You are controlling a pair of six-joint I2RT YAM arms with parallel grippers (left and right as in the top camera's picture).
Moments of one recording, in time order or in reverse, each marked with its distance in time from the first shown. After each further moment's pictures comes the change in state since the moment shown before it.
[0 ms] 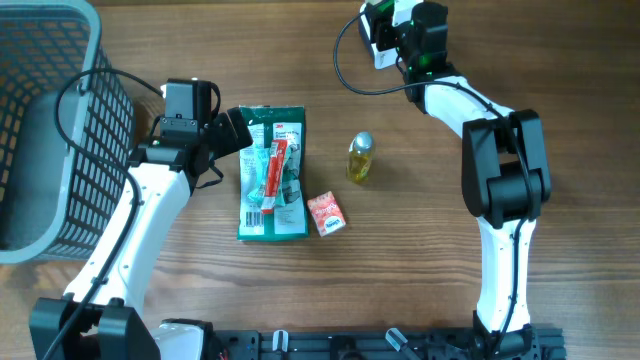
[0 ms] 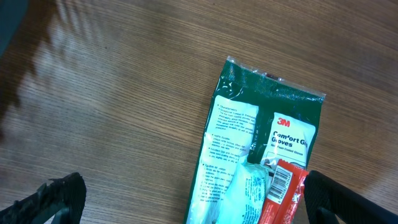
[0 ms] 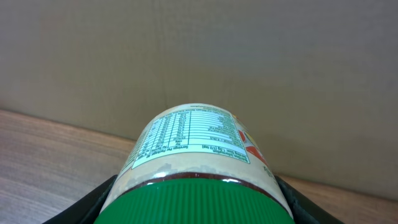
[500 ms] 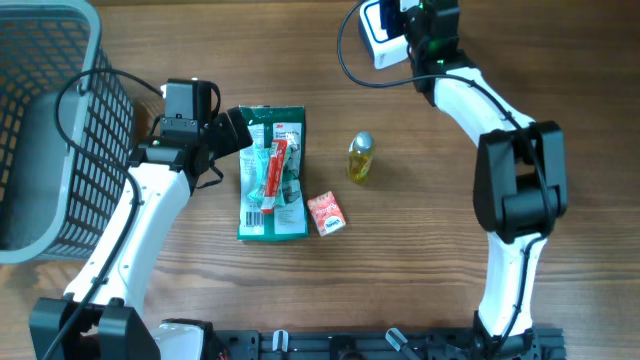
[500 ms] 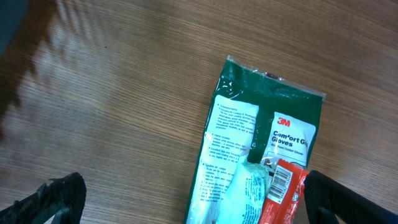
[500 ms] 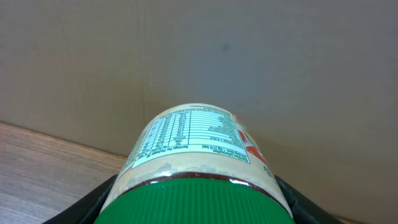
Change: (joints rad) left arm 0.000 0.000 0.000 0.000 0.000 0.000; right arm 0.000 -0.121 0.000 -0.122 0.082 -0.108
